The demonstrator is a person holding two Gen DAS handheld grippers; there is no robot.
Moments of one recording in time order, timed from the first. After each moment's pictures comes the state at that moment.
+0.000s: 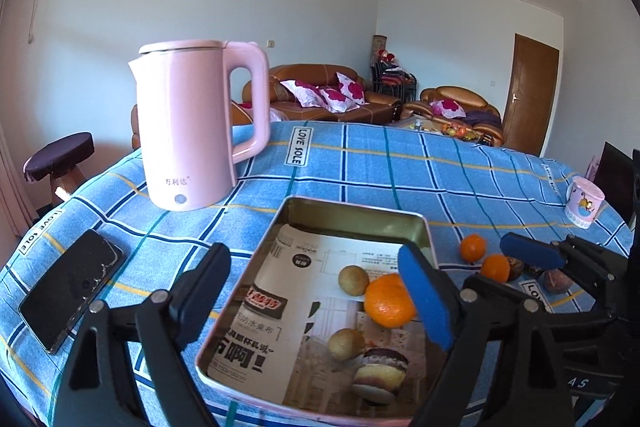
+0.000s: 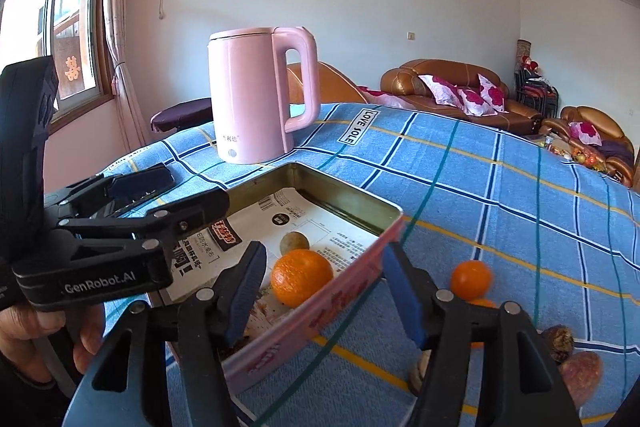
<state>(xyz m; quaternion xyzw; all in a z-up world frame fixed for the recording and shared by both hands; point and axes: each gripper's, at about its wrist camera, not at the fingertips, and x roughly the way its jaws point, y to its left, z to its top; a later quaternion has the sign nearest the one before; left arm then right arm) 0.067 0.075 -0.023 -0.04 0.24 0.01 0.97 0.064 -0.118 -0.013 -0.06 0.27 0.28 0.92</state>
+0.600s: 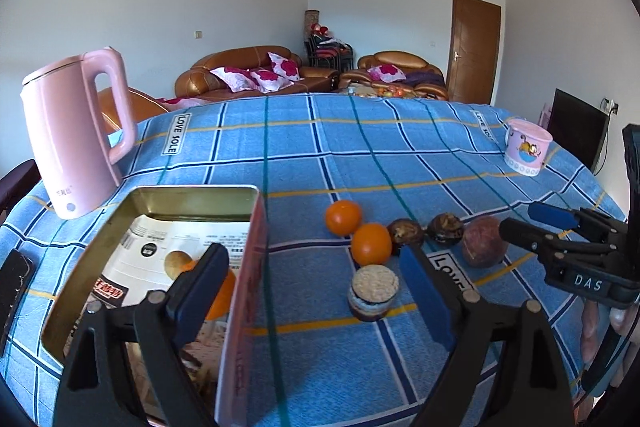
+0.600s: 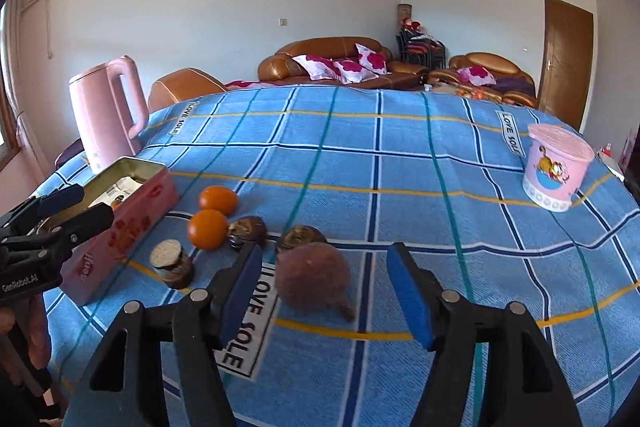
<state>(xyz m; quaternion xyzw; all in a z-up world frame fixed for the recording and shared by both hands) 0.082 -0.051 -0.041 0.02 0.29 -0.10 0.95 0.057 -0.300 -0.028 0.01 0.32 0.08 0.94</state>
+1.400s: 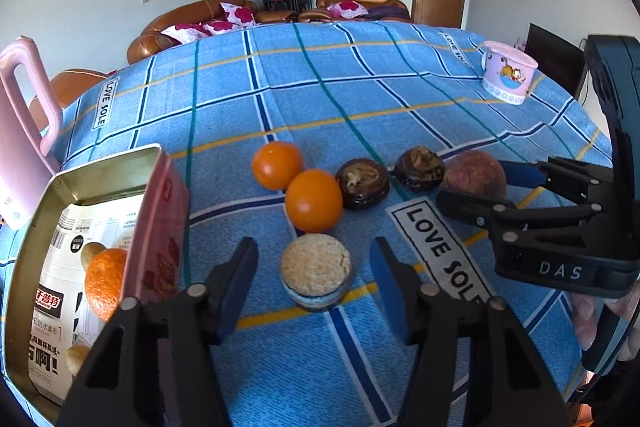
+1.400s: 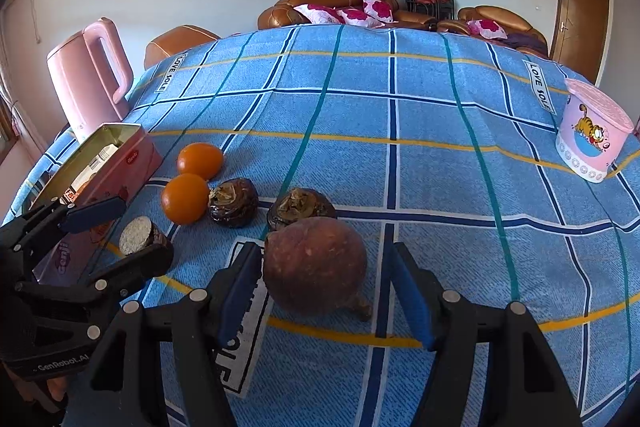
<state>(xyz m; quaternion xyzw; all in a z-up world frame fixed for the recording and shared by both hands) 0.117 -0.092 -0.075 0.07 0.39 -0.16 0.90 0.097 -0.282 -0.059 0.01 0.41 0.10 0.90</state>
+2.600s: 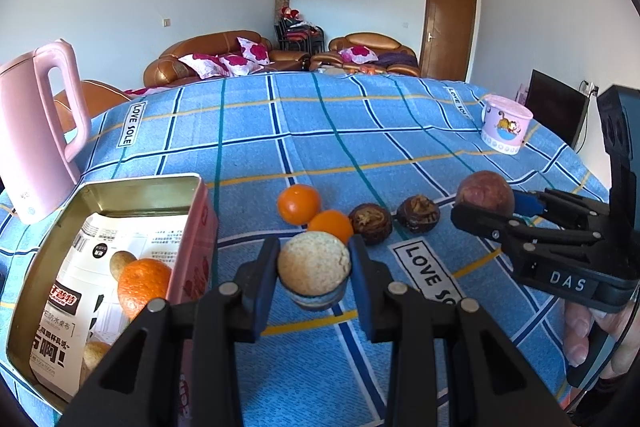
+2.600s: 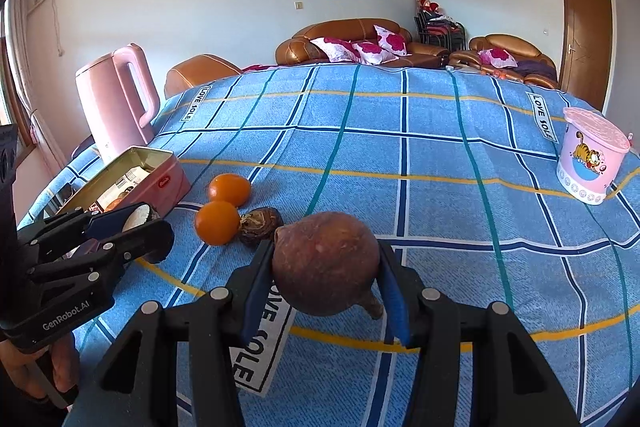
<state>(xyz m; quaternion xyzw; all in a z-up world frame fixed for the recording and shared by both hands) 0.096 -0.069 -0.052 0.03 0.31 -0.15 0.94 0.074 -0.284 -0.036 0.02 0.33 0.13 0.93</state>
